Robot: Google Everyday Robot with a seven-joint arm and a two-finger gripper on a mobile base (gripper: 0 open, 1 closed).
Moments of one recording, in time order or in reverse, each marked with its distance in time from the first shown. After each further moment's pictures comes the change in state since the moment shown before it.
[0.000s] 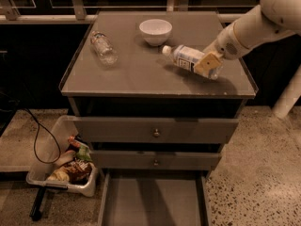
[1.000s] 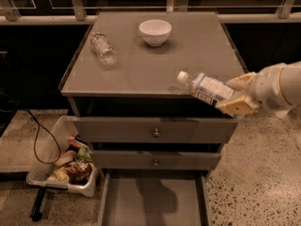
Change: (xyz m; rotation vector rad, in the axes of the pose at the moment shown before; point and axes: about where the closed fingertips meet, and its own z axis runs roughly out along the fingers) arm 0.084 0.105 -0.072 0.086 -0.086 -0.076
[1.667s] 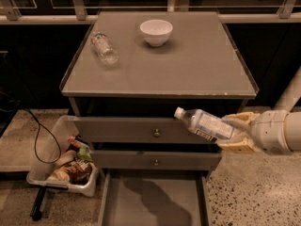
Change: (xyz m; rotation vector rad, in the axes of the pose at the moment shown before) arm 0.068 0.069 0.012 -0.075 -0.078 -0.100
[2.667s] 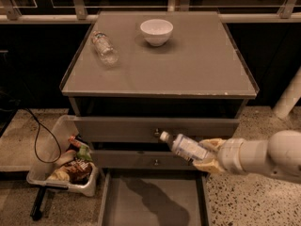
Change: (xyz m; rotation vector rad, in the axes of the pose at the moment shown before) arm 0.066 0.041 0.118 -0.049 0.029 0.096
